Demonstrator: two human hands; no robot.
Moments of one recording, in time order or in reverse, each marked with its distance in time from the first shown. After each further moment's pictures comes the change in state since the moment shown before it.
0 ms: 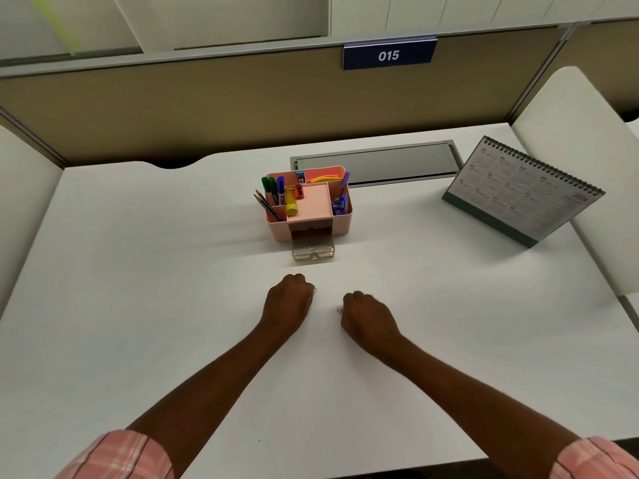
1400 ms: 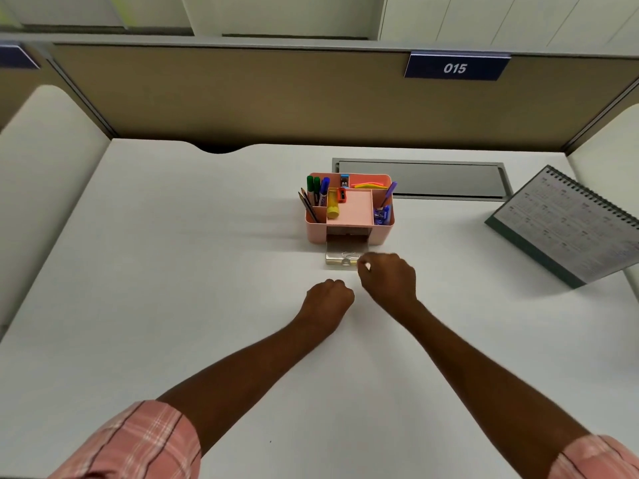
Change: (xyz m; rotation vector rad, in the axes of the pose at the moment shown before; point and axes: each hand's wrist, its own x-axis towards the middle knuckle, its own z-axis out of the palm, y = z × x) left_hand 0.009 0.025 -0.036 0.198 -0.247 0.042; right_hand 0.095 -0.016 -0.047 0.132 0.178 0.128
